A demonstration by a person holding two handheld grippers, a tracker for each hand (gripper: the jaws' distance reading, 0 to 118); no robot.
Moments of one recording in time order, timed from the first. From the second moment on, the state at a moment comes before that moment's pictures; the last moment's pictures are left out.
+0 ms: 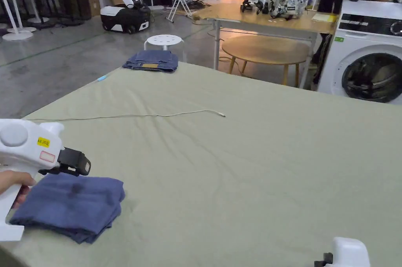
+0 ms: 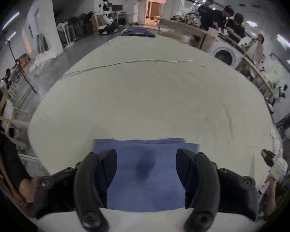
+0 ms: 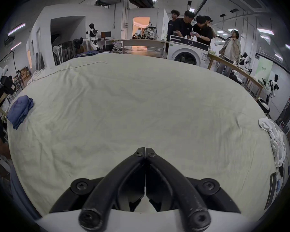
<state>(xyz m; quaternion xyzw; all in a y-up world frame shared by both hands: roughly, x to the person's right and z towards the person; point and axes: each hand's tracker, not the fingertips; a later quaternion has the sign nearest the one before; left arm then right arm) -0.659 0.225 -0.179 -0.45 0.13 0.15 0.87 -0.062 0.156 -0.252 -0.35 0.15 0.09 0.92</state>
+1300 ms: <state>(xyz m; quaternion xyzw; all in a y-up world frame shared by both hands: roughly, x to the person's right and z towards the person) -0.210 0.216 -0.211 -0.05 0.06 0.01 1.00 0.083 0.219 -0.229 -0.05 0.03 0.01 1.00</state>
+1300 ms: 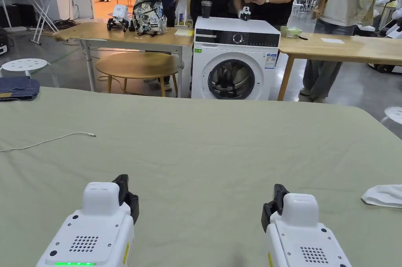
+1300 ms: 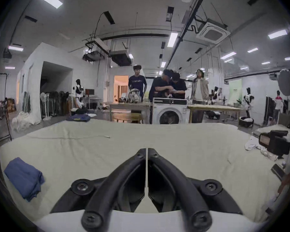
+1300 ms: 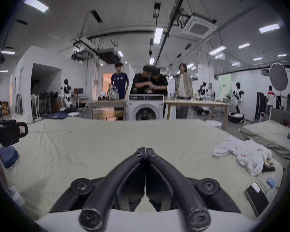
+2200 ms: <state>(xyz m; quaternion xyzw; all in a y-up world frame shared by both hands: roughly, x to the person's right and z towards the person) -0.234 0.230 -0.203 -0.04 0.06 0.00 1.00 0.074 0.234 -0.218 -0.04 0.03 0.00 1.00</state>
